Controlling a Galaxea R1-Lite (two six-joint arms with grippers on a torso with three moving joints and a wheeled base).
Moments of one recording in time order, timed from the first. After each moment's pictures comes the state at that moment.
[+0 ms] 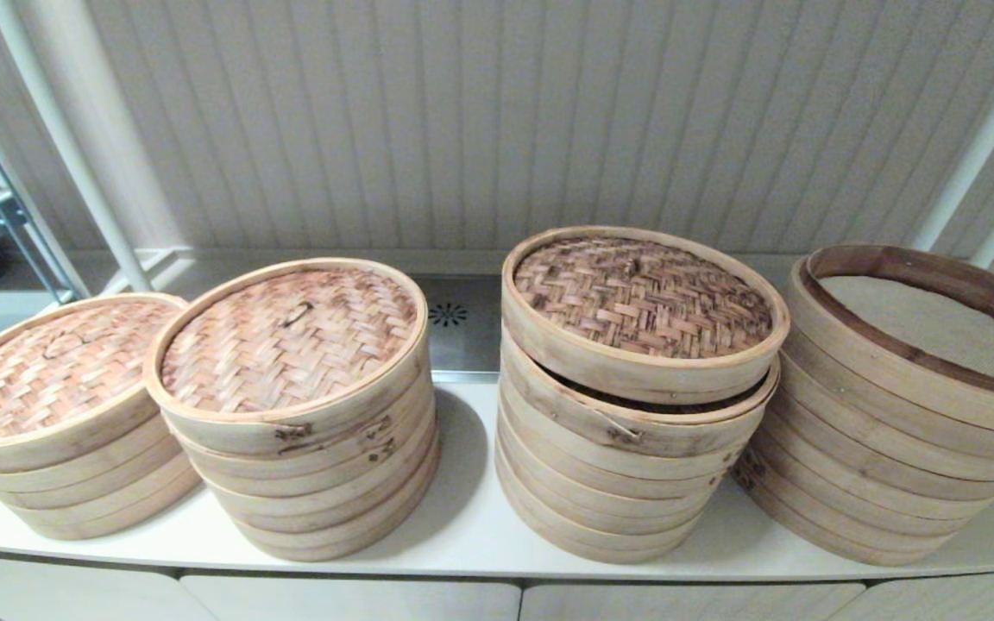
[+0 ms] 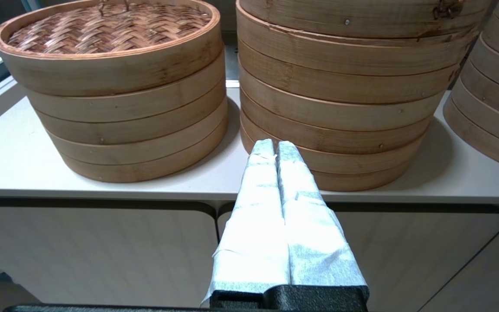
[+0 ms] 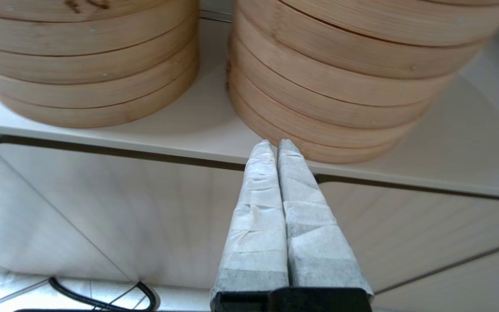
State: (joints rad) left arm -0.01 0.00 0.00 -0.07 -0.01 0.01; right arm 0.07 0.26 -0.01 -0.12 -0.07 -0.10
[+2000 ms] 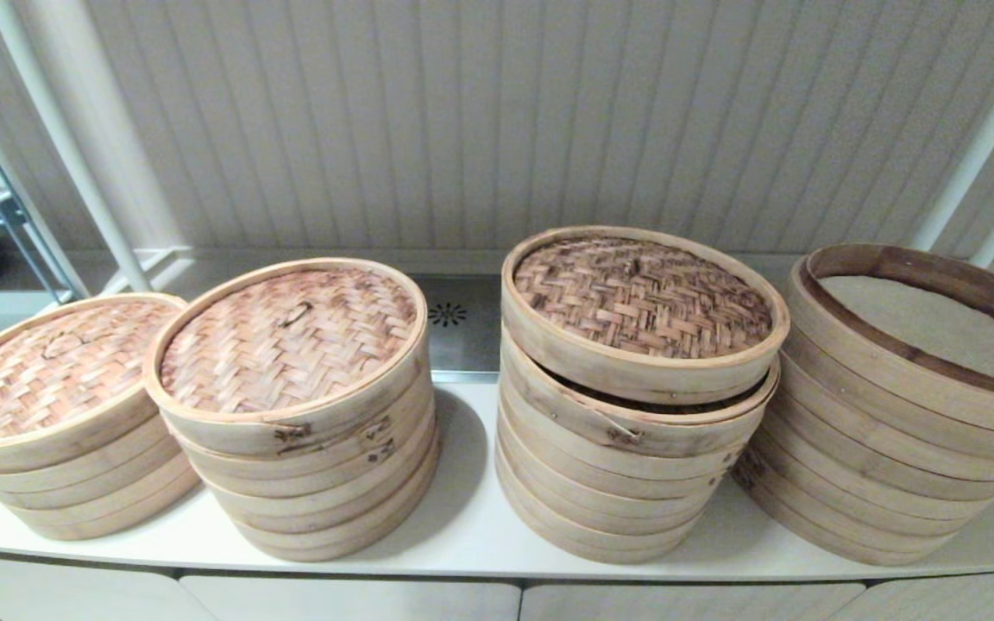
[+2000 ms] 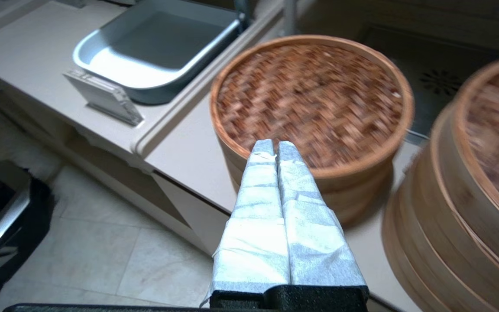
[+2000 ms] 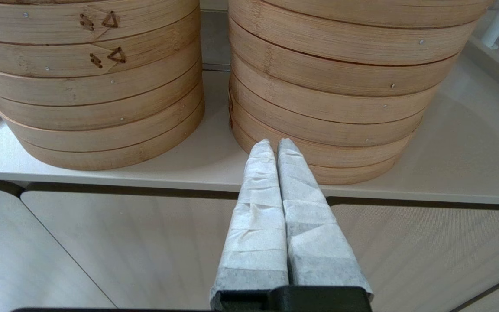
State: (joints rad) left arm 0.18 0.85 -0.80 0.13 0.34 0.02; right arm 0.00 0.00 0.00 0.01 0.01 -0.02
